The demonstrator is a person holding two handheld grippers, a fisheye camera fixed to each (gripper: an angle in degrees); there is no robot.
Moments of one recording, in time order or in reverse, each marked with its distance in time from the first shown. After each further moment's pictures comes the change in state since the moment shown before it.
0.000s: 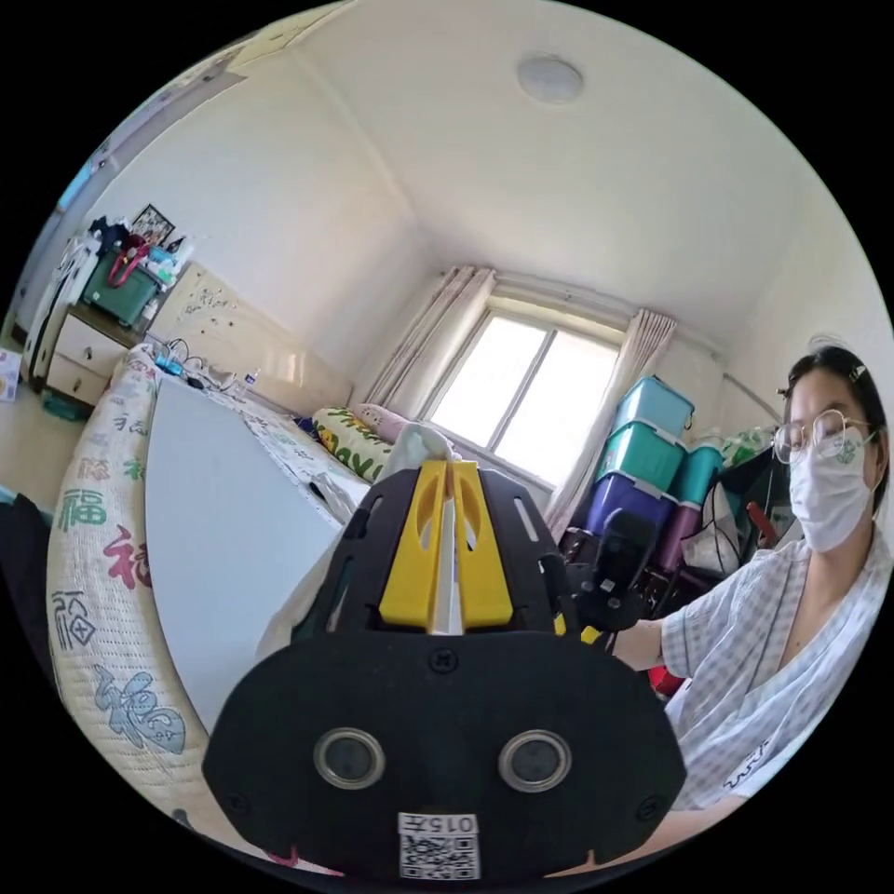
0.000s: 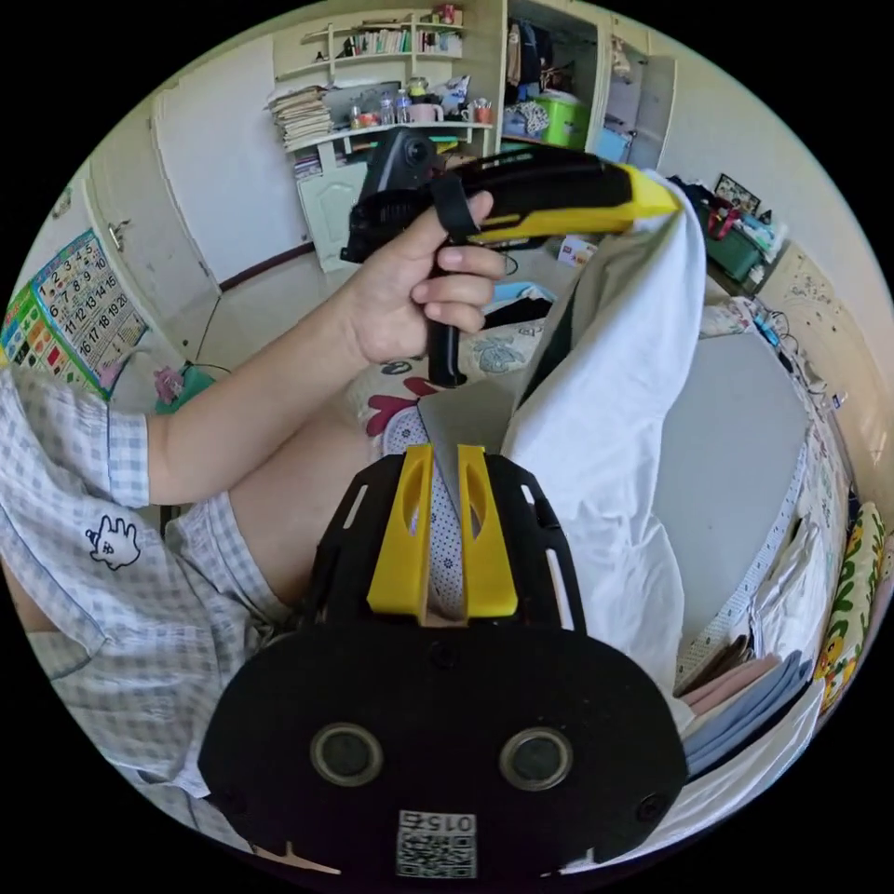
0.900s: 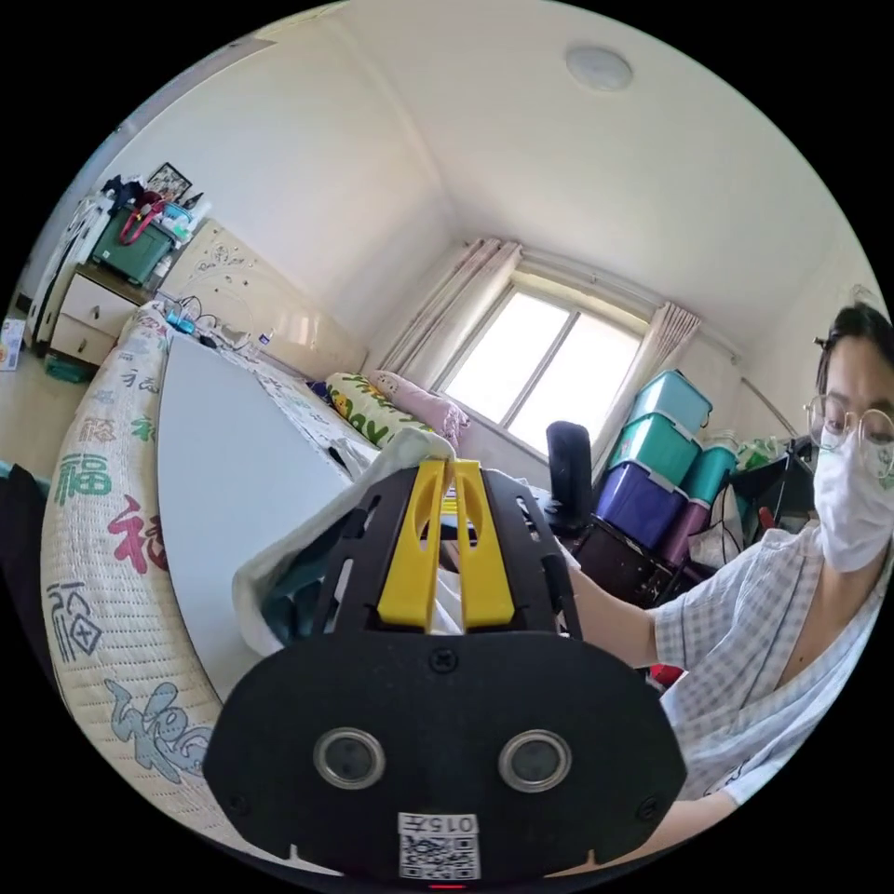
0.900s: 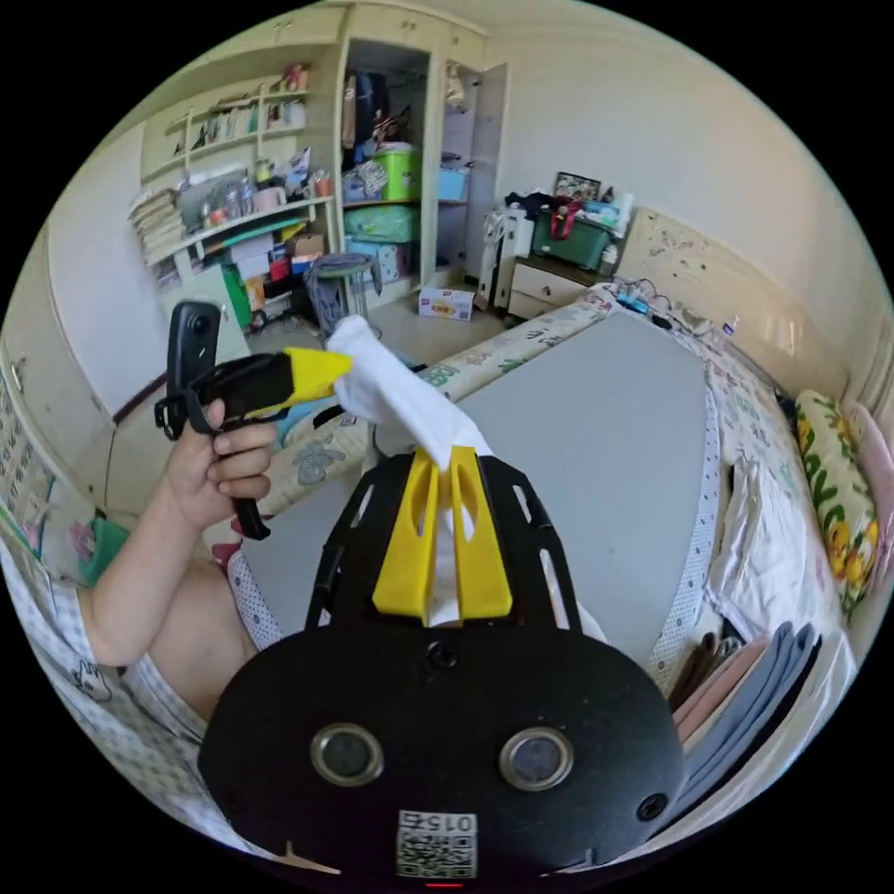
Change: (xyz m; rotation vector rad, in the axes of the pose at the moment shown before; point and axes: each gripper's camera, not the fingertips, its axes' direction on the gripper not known) left arm -0.050 0.010 0.056 -0.078 -0.019 -0.065; right arm 0.164 0.022 -0.003 0.312 0.204 0.402
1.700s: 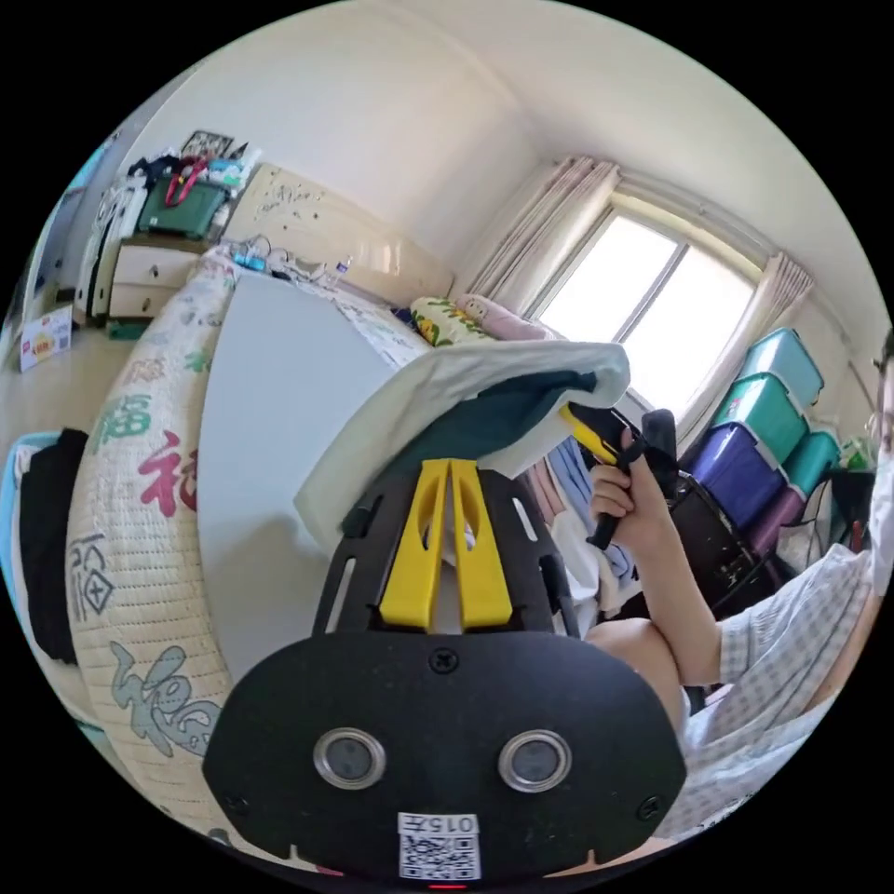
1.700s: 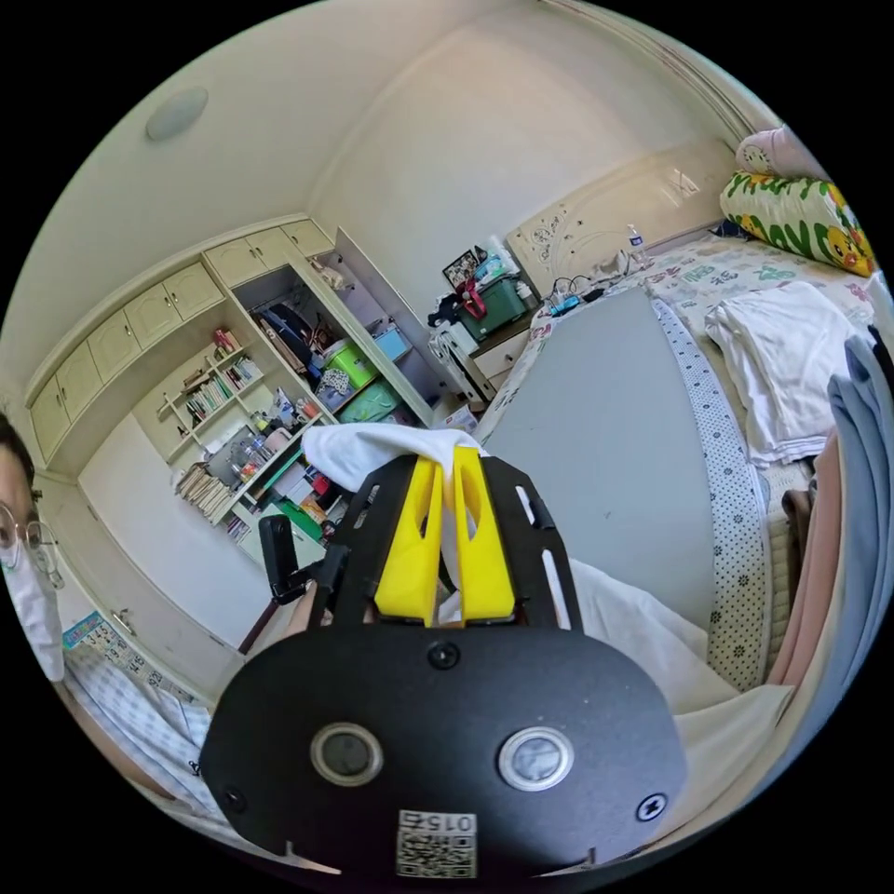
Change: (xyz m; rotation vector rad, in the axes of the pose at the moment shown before) left arm -0.014 0.000 0.095 -0.244 -0.345 0.001; right arm 0.160 0.144 -0.029 0.379 -0.337 0.516
